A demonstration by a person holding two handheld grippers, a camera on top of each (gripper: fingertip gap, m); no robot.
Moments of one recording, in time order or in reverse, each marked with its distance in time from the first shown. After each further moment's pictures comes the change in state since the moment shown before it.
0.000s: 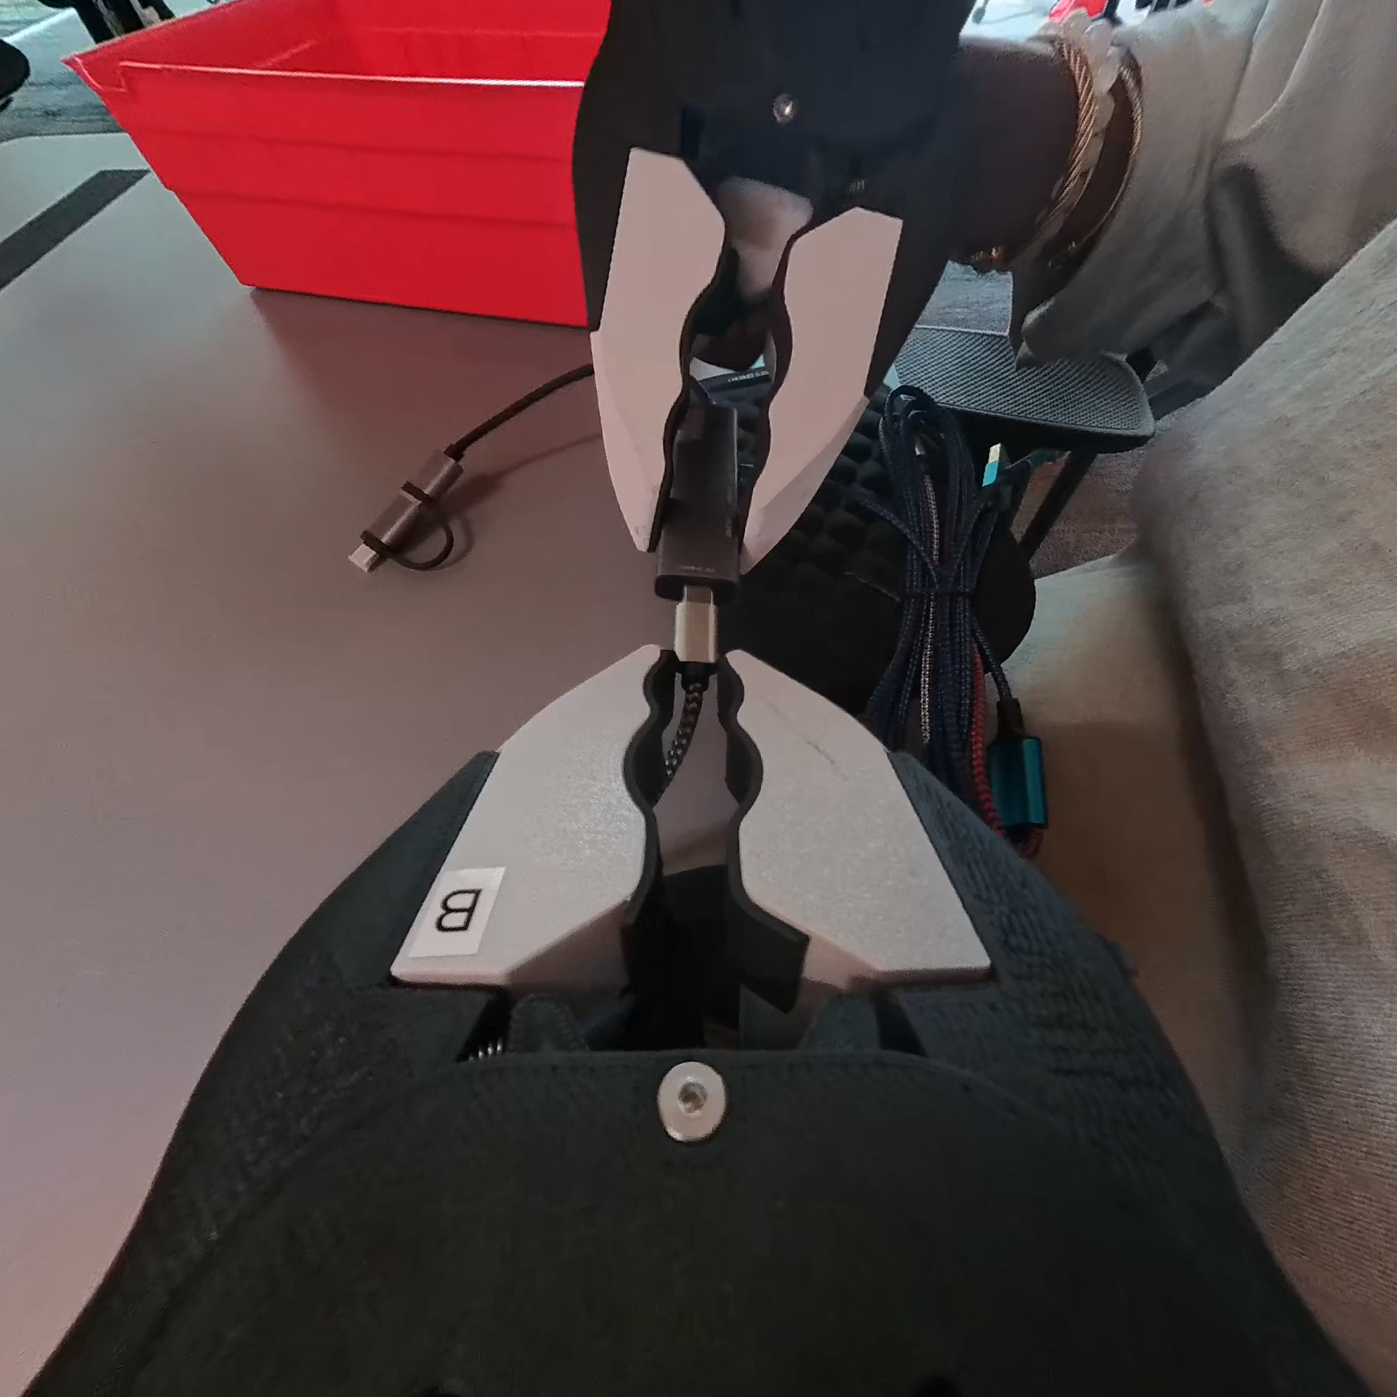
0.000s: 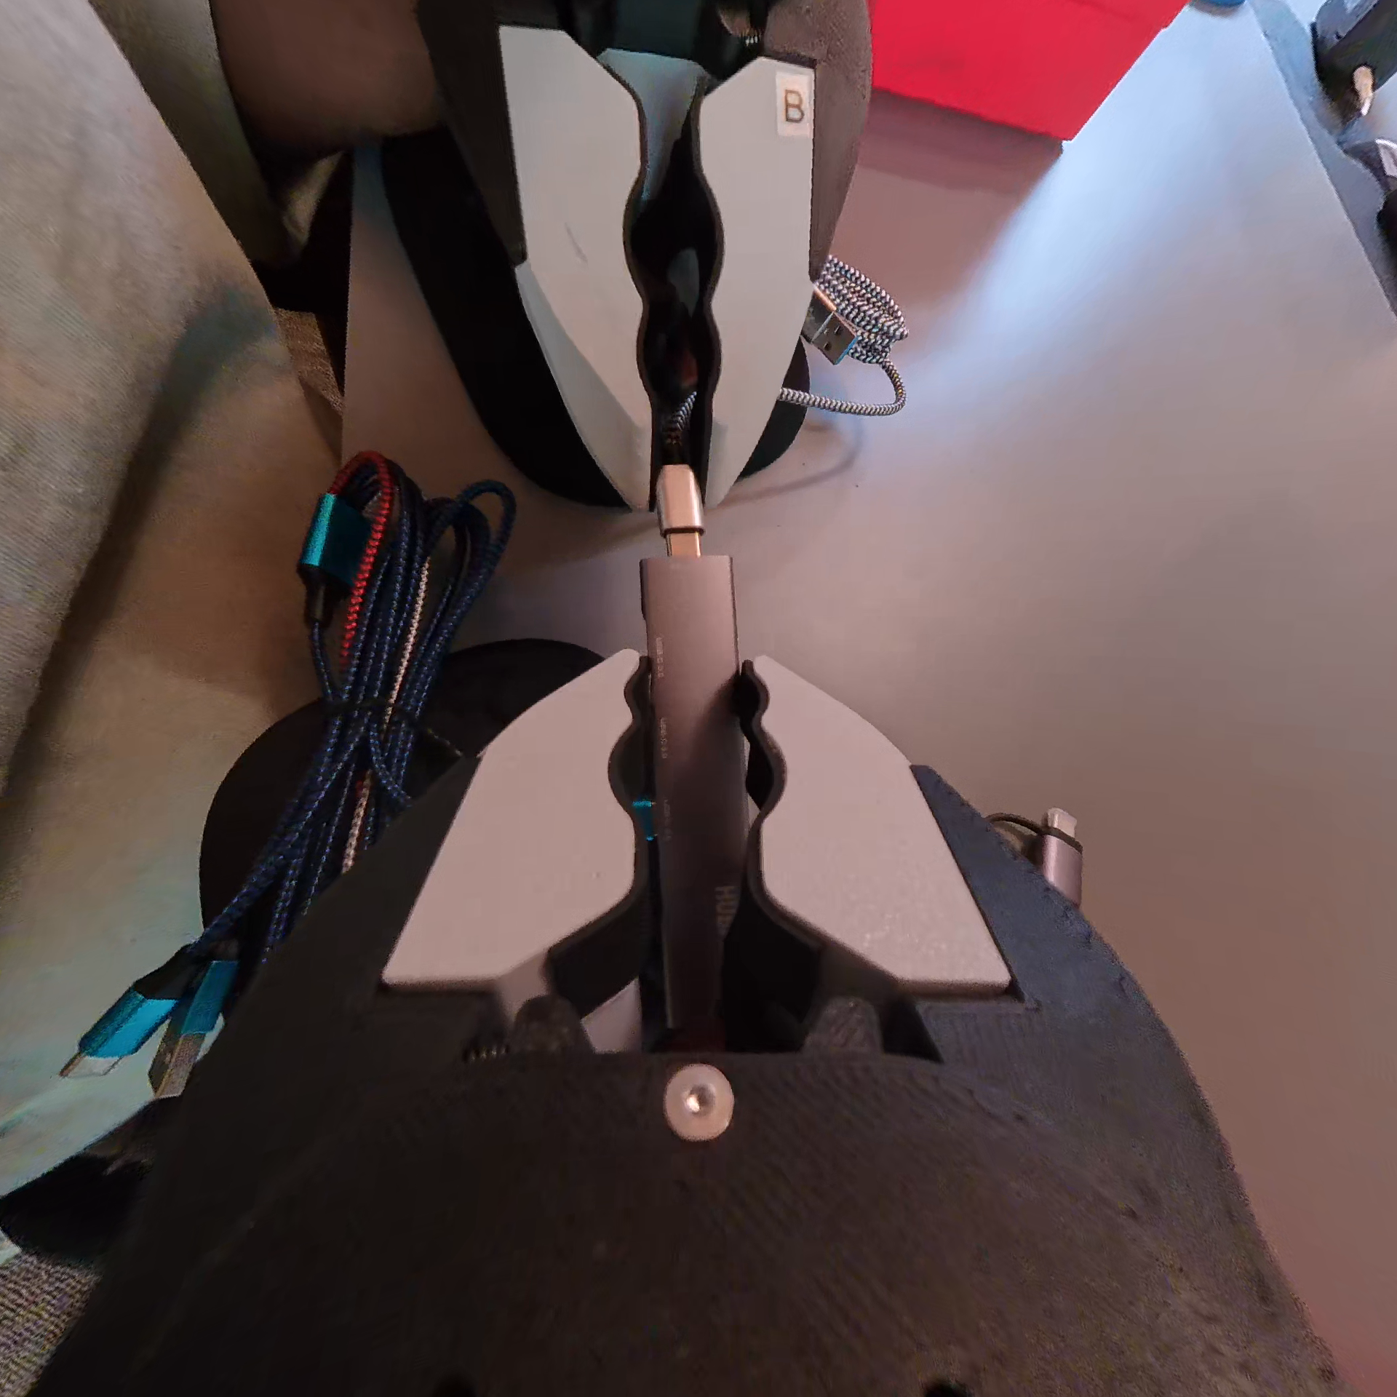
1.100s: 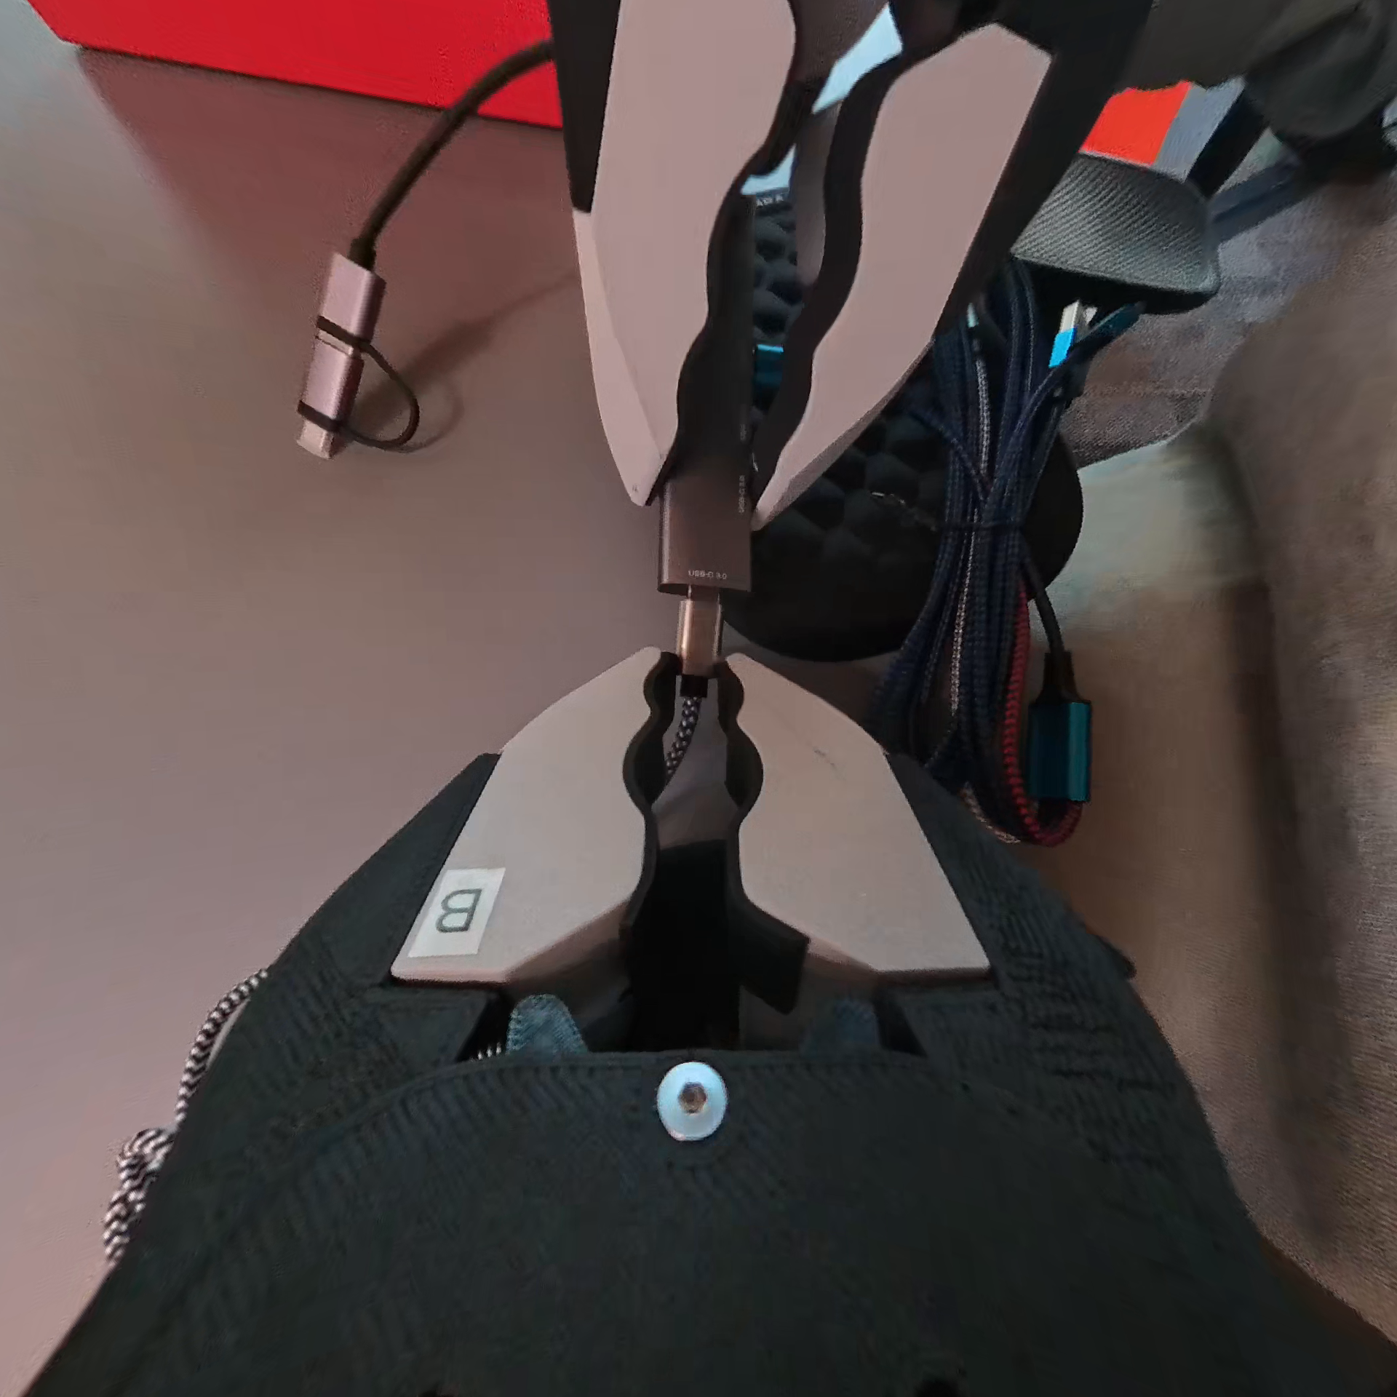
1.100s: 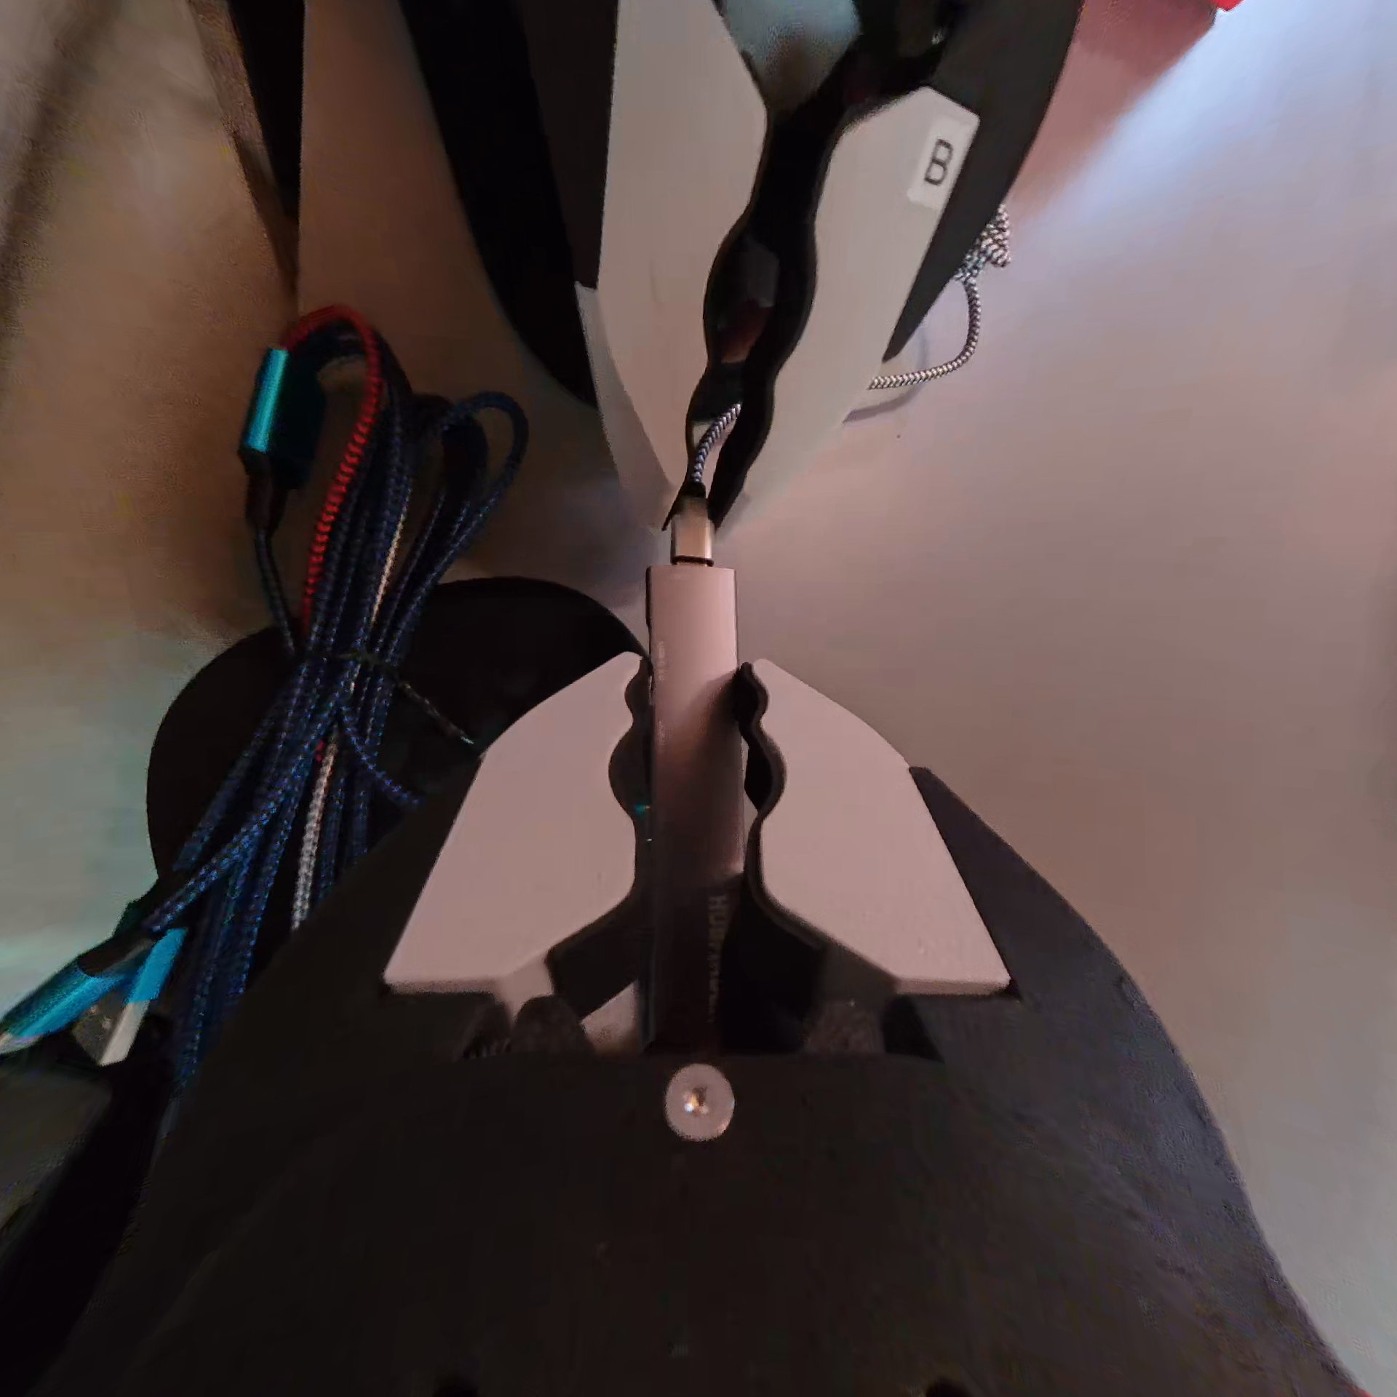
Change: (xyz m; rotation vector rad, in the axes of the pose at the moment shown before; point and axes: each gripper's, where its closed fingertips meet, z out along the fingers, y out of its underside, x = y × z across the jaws) left arm 0.001 0.025 0.014 -0.213 0.031 -0.020; right arm -0.007 0.009 0.007 -0.243 0.017 -0.187
